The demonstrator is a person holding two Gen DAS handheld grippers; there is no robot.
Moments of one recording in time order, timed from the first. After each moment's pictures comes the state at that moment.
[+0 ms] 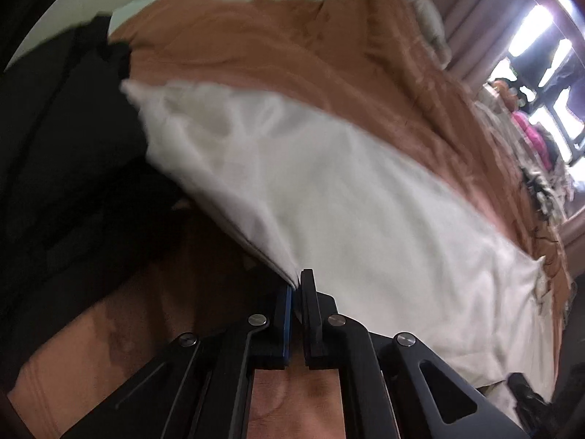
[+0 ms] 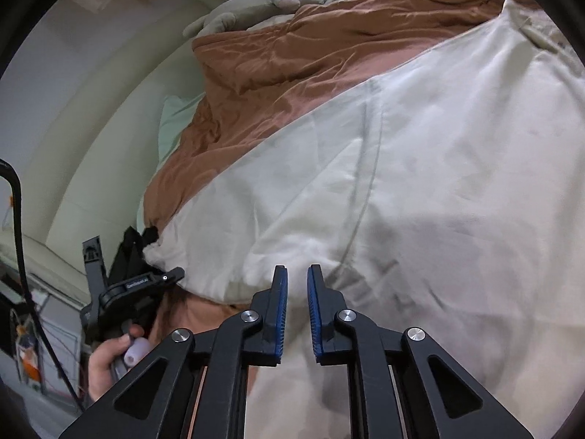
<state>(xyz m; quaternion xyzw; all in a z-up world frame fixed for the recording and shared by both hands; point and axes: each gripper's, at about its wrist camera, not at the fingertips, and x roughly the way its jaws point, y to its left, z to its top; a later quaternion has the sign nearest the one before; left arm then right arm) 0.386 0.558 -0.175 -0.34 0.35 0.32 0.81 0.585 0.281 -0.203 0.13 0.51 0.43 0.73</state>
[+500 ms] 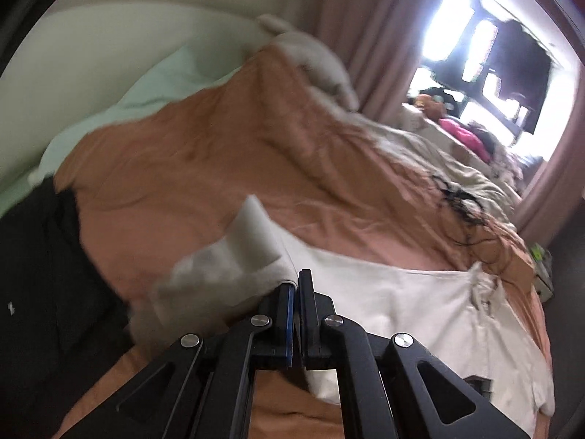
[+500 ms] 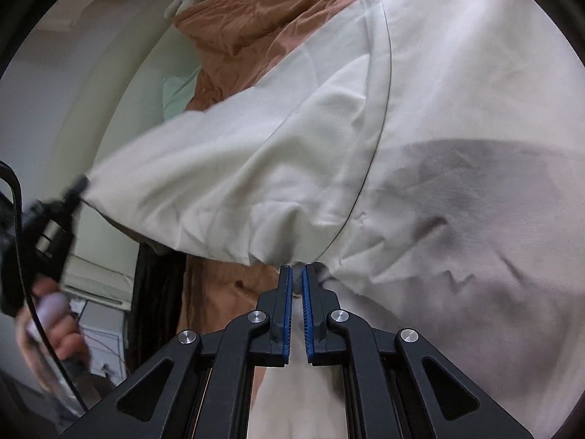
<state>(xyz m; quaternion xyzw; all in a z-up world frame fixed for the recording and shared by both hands) 0.434 0.500 -0.016 -0.25 0.28 0.25 0.89 0.594 0.308 -0.246 0.17 0.59 0.46 0.64</state>
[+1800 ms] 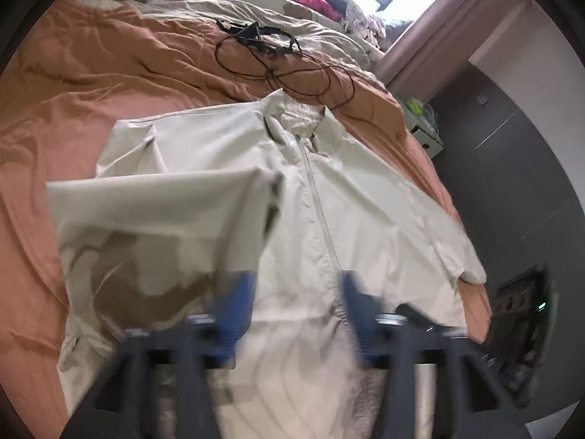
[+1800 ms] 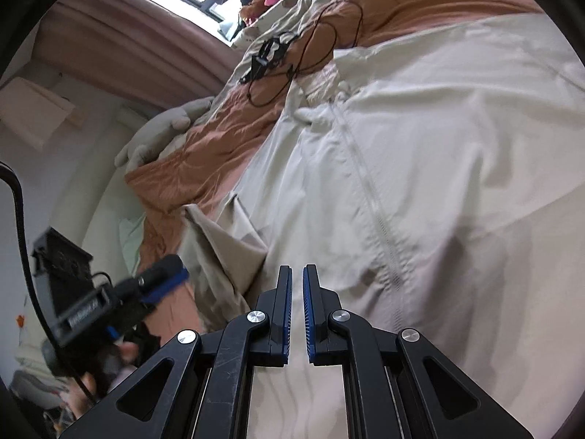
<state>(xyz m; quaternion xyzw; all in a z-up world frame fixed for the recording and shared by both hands) 0.559 0.233 -0.074 -0.23 0.44 -0.07 0.87 0.602 -0.003 -0.146 0.26 0.48 0.26 0.80</state>
